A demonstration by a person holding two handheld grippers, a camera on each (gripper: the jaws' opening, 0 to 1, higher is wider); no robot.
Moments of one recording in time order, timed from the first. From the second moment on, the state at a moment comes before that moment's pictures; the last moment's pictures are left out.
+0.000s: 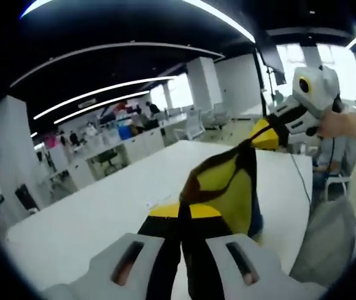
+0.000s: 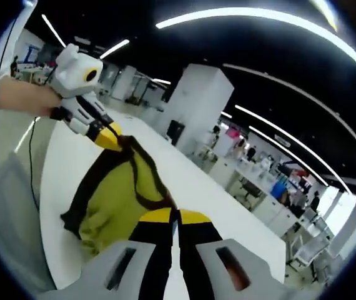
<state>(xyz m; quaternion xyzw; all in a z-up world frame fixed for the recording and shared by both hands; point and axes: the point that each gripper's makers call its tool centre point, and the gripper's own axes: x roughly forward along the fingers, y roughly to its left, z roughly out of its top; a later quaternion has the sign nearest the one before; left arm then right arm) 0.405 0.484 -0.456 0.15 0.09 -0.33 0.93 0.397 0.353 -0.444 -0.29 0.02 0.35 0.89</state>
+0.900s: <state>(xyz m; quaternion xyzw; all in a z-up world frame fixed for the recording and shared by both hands) 0.362 0.493 -0.358 0.14 -0.02 -0.32 0.94 0.342 0.360 -0.334 -0.34 -0.09 0.31 0.88</state>
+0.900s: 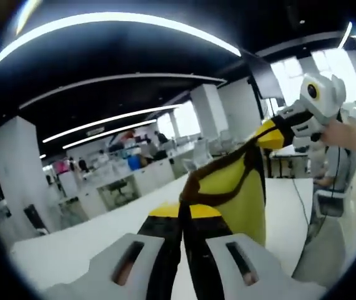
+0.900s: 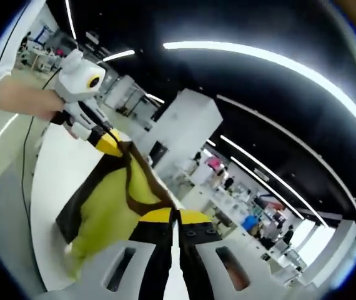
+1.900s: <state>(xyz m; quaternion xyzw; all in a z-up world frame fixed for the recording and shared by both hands) 0.298 0.498 -0.290 0.14 -0.08 -0.34 0.93 0.278 0.361 -0.257 -0.36 -0.18 0.28 0.87</state>
